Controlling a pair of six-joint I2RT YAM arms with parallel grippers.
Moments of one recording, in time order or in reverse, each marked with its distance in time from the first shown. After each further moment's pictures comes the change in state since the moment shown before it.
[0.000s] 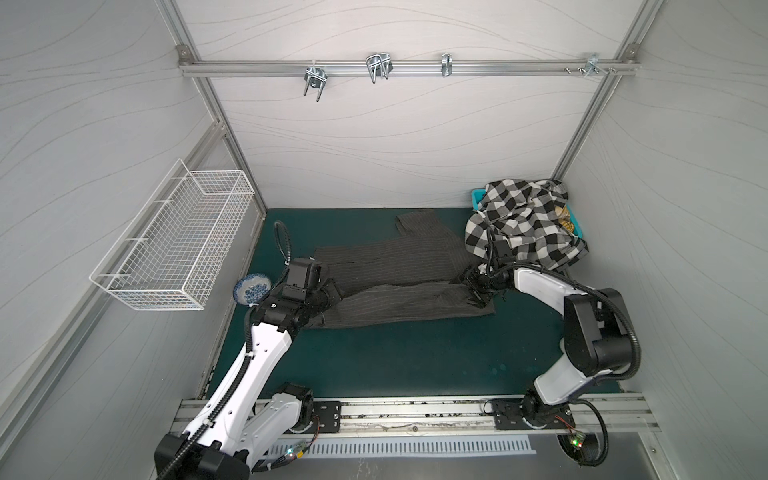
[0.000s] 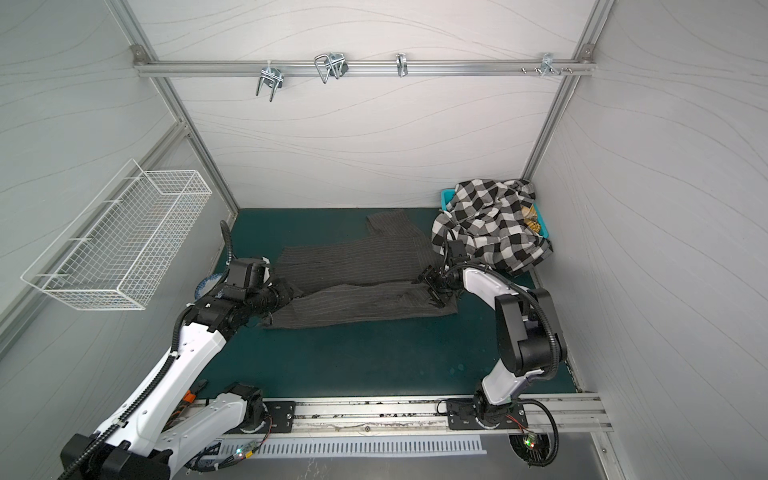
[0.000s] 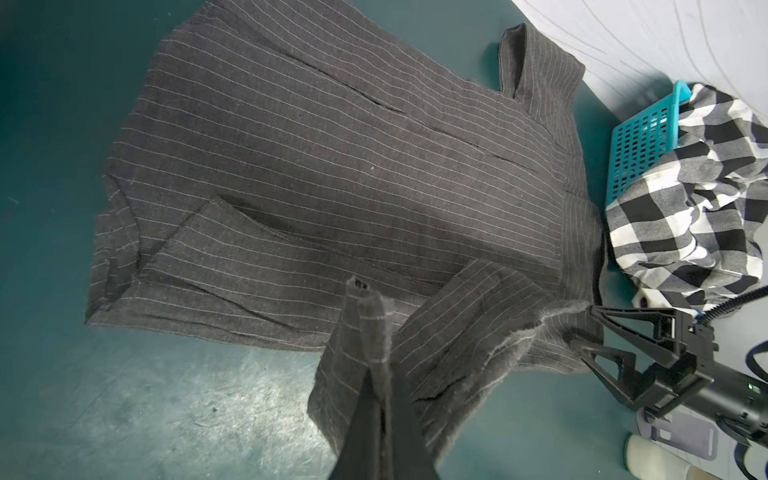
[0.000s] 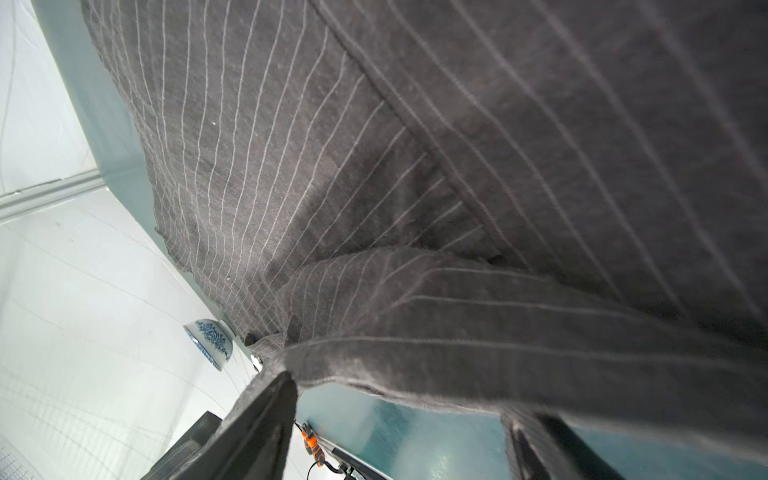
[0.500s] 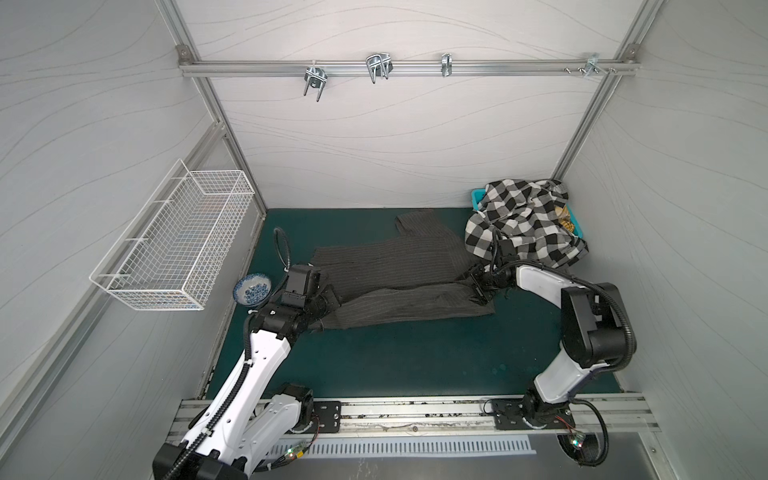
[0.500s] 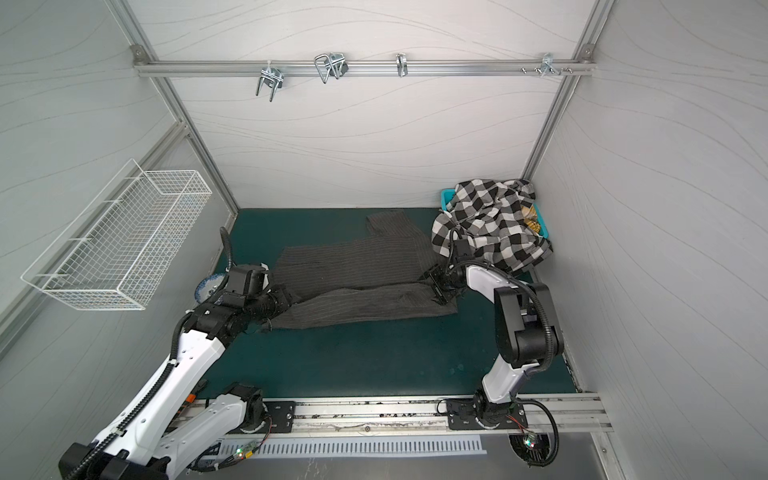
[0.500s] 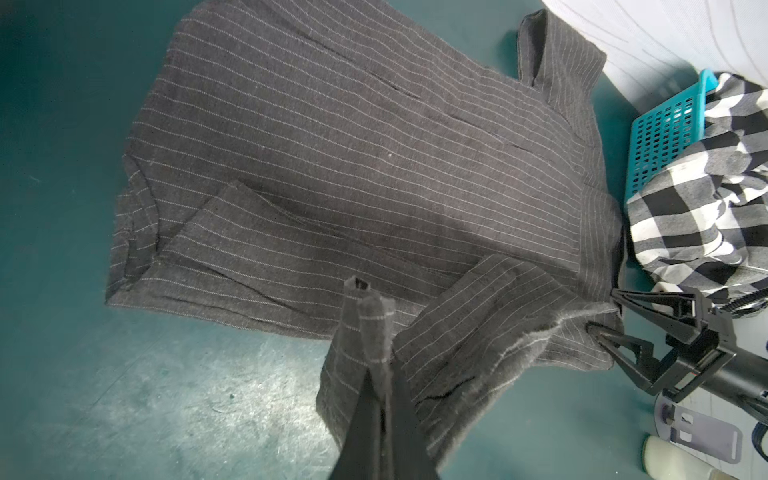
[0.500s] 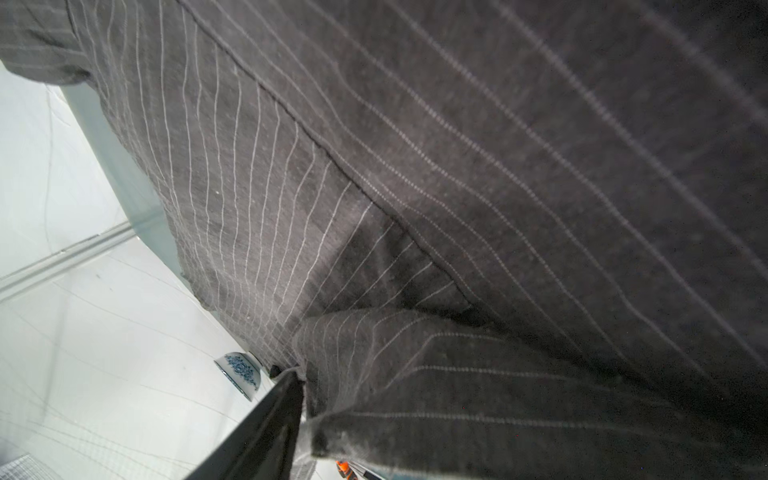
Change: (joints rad) left arm 0.000 -0.049 -0.062 -0.011 -0.010 0.002; right arm -0.058 0.056 0.009 0.049 -0.011 0.075
